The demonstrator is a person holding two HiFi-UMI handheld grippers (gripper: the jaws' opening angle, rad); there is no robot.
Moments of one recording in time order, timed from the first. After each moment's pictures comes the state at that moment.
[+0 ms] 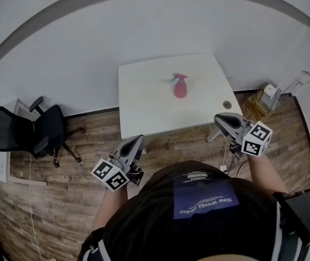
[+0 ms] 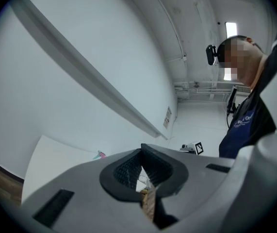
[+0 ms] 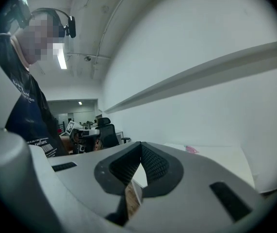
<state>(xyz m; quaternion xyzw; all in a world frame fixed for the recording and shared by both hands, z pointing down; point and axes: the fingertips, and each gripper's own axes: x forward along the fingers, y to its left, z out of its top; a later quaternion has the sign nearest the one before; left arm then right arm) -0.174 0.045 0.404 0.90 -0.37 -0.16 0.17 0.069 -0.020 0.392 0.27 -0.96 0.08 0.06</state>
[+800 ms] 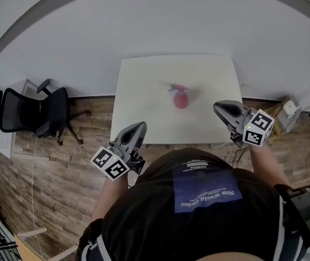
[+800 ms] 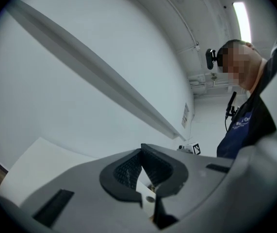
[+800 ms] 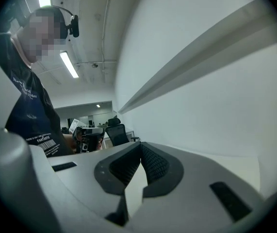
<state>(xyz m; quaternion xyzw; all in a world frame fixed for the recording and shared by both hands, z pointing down) -0.091 -0.118 0.406 0.86 -0.45 -0.15 0.17 0.116 -0.222 0.414 0.15 -0.98 0.10 0.06</state>
